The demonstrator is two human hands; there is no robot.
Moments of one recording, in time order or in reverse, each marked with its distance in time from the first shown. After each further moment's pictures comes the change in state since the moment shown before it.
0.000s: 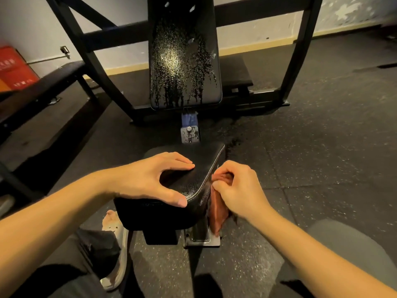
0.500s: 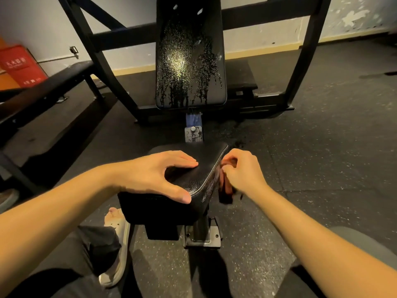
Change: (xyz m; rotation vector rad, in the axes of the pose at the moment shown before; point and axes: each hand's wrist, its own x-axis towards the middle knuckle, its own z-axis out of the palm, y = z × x) left_hand 0.000 0.003 0.002 -0.031 0.007 -0.022; right_hand 0.046 0.017 0.002 -0.152 -0.010 0.035
